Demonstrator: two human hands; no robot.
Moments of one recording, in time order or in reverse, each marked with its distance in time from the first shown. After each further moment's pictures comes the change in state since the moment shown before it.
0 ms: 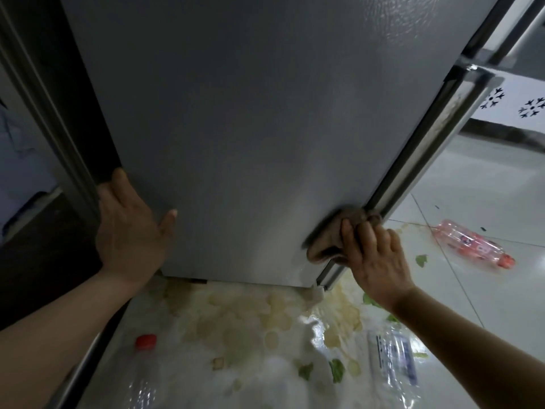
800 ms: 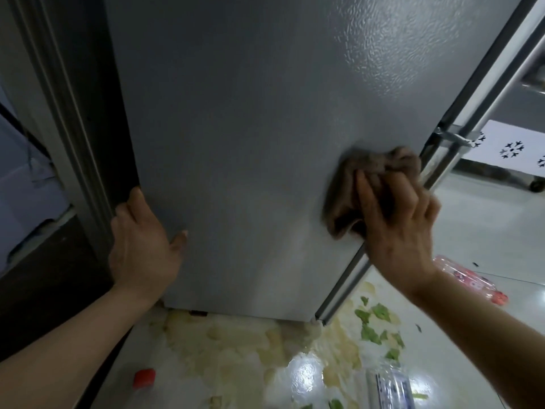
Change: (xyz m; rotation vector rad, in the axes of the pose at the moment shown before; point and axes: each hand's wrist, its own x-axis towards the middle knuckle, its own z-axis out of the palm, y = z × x) left_hand 0.020 0.008 -0.018 -0.078 -0.031 0.034; right_hand 0.106 0.050 -0.058 0.101 0.288 0.196
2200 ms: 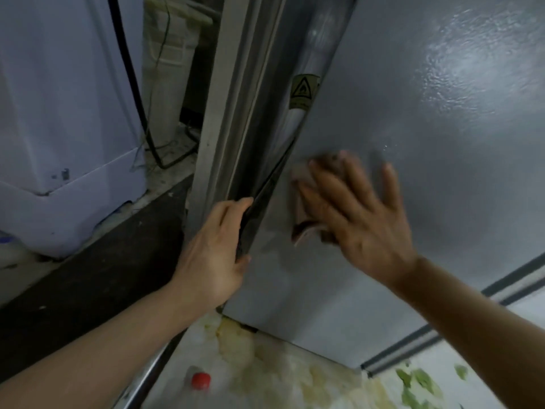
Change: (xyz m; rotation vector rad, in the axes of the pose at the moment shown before) left_hand 0.000 -0.032 -0.073 -0.202 -0.145 0.211; right_hand 0.138 -0.139 0.024 -0.040 0.049 -0.477
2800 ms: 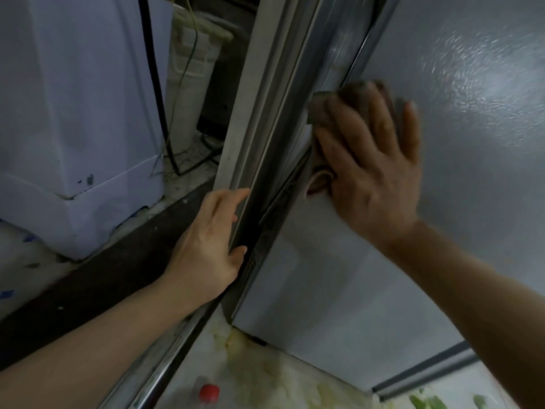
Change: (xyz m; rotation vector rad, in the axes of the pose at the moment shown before) left_hand 0.009 -0.017 -0.025 -0.003 0.093 0.071; right_hand 0.083 0.012 0.009 0.078 0.254 0.152
